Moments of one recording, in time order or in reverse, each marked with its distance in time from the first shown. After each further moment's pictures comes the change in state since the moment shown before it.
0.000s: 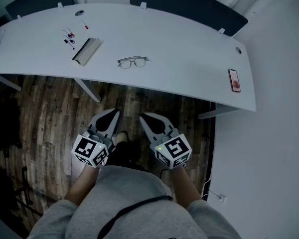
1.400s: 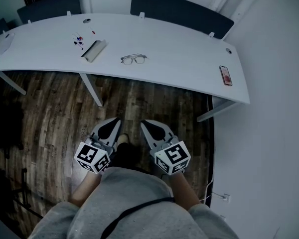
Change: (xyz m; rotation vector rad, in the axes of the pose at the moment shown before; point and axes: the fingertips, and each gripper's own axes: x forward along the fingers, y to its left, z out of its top) left arm -0.108 -0.090 -0.010 -0.011 -0.042 -0.011; right arm -0.093 0.100 -0.011 -0.032 -0.075 -0.041
